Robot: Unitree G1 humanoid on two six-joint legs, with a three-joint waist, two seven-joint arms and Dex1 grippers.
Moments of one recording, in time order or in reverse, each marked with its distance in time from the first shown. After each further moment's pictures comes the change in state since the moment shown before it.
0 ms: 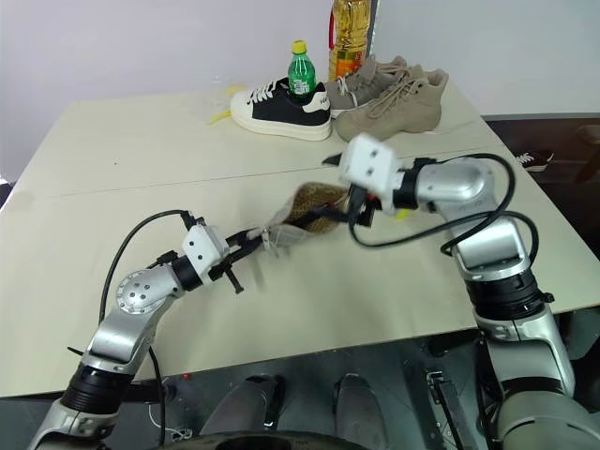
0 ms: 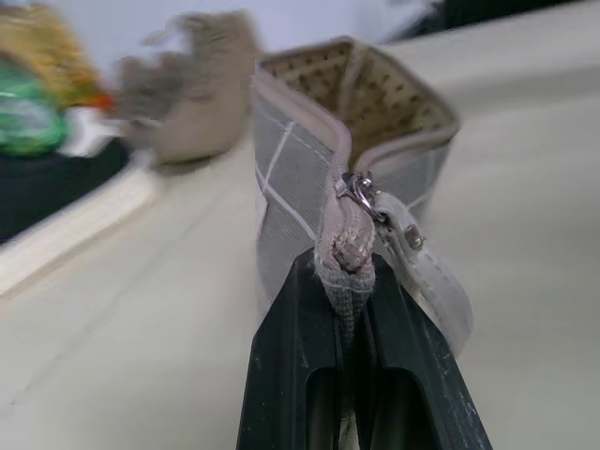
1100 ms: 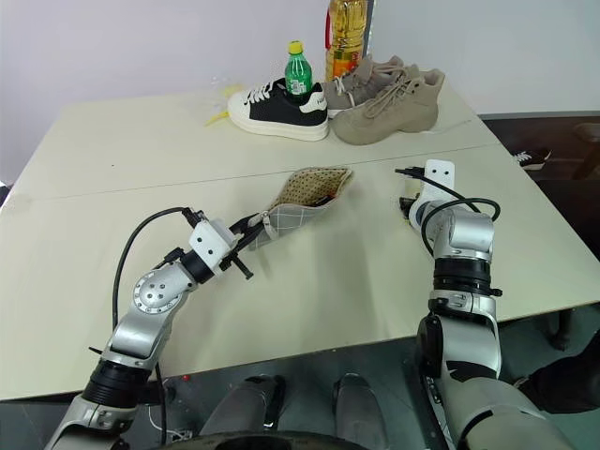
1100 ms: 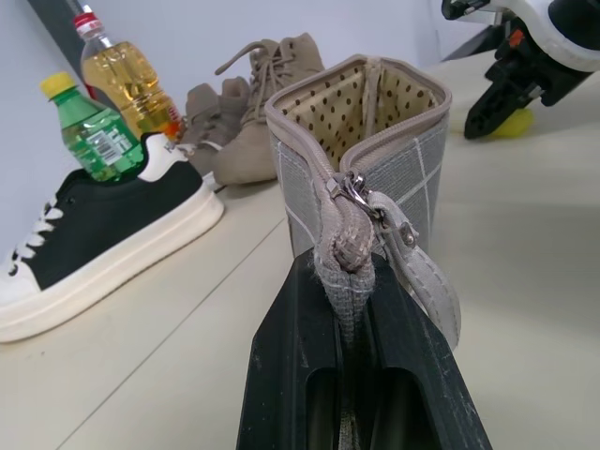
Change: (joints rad) left arm -0.010 -0.055 -0.026 0.058 0.072 -0.094 0.087; right arm -0.061 0.317 -0.360 0.487 -0.021 0.501 -0.968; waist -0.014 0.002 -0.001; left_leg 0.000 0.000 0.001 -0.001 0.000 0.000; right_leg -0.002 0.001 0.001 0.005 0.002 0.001
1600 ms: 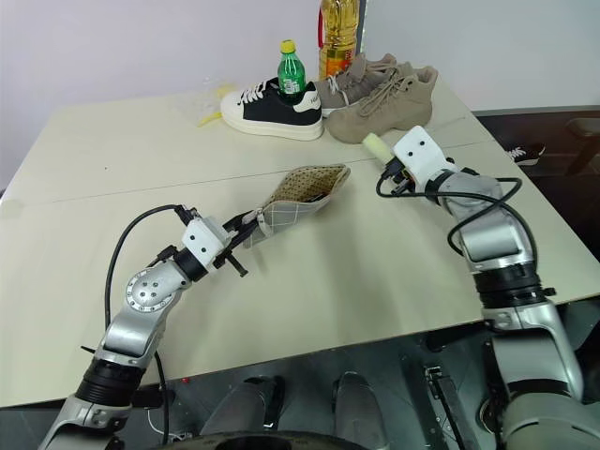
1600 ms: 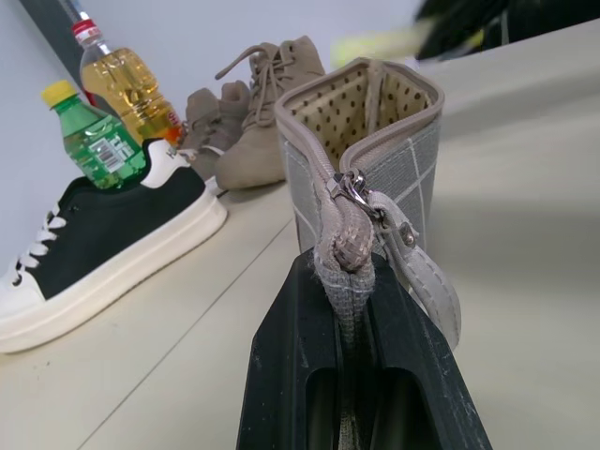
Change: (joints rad) left arm -0.003 0.032 0.020 -0.003 -0.017 -0.007 -0.011; right arm 0.117 -0.427 0.435 -0.254 -0.125 -0.660 0.633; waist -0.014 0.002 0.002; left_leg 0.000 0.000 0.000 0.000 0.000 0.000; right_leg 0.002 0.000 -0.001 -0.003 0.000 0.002
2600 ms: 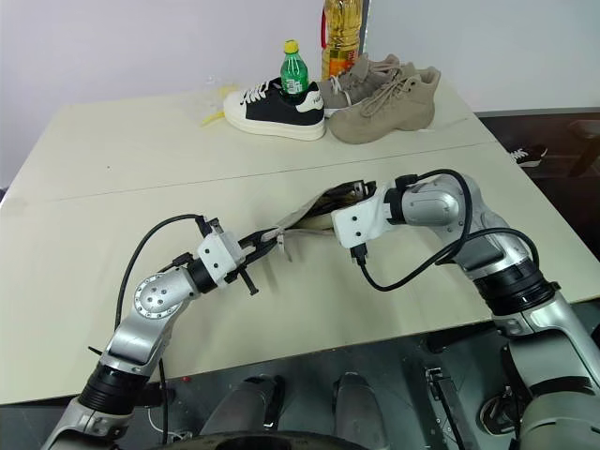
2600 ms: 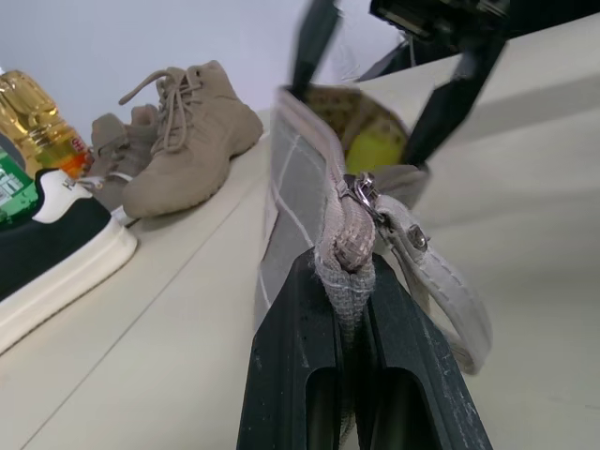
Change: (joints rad) left arm 0.027 -0.004 -0.068 -0.057 -0.023 0.024 -0.114; right arm -0.054 -0.050 0.234 -0.111 -0.264 -0.568 0.351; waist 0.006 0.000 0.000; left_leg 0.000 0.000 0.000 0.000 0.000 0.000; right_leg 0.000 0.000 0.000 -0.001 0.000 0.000
